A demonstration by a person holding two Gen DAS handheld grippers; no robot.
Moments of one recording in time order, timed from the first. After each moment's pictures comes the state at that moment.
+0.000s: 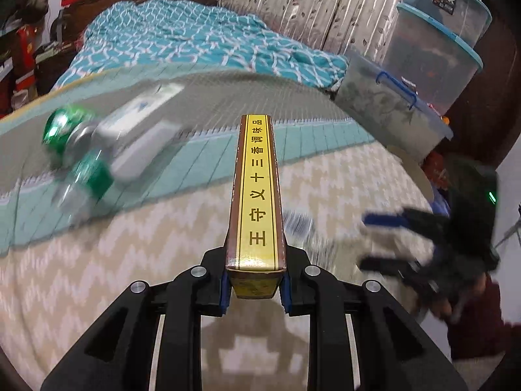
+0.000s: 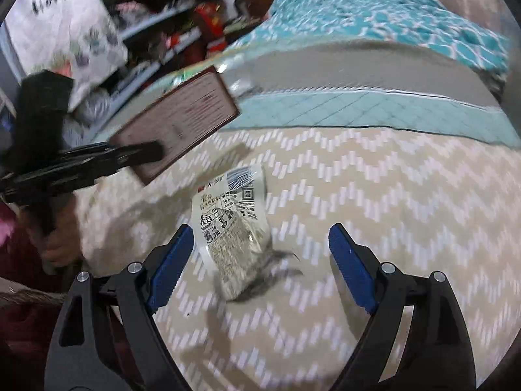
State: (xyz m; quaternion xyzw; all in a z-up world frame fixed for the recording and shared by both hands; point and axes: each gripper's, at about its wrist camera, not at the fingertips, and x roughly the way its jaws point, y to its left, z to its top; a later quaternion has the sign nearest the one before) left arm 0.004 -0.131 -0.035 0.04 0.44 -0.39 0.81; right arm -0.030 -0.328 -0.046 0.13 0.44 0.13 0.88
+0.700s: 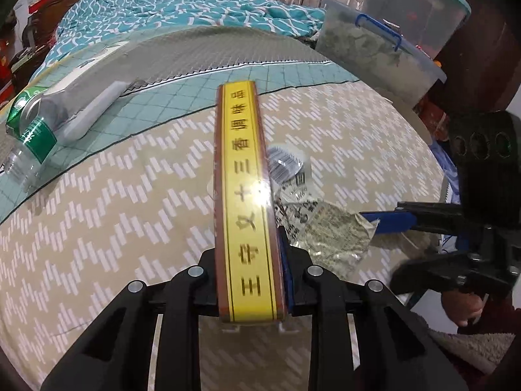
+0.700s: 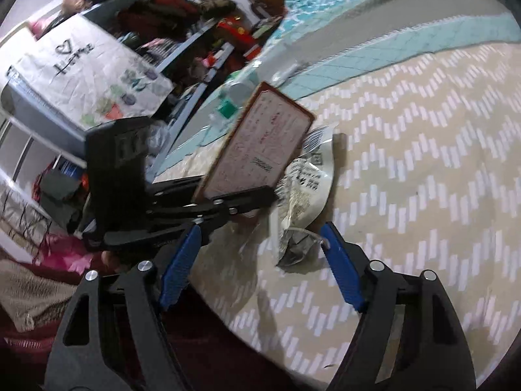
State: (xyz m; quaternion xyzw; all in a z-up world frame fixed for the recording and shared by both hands) left arm -0.032 -0.175 -0.073 0.11 0.48 -0.40 0.77; right arm -0.079 -0.326 -0.071 0.33 0.41 0.22 0.82
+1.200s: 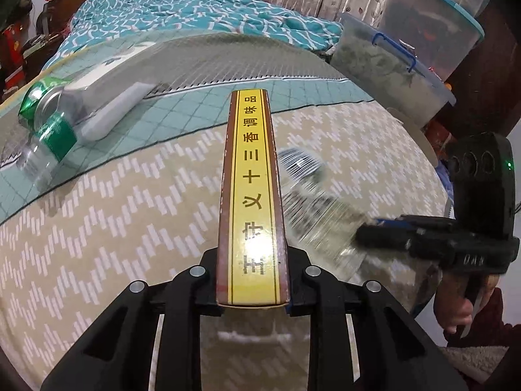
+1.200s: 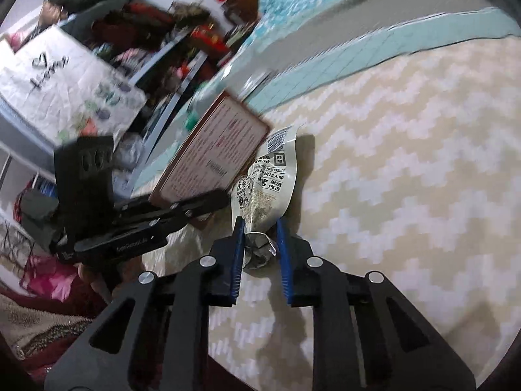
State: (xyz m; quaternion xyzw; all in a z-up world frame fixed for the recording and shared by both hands) left arm -0.012 -0.165 -0.065 0.08 0.48 -0.39 0.78; right arm -0.075 -0.349 -0.070 0.34 0.39 0.15 0.84
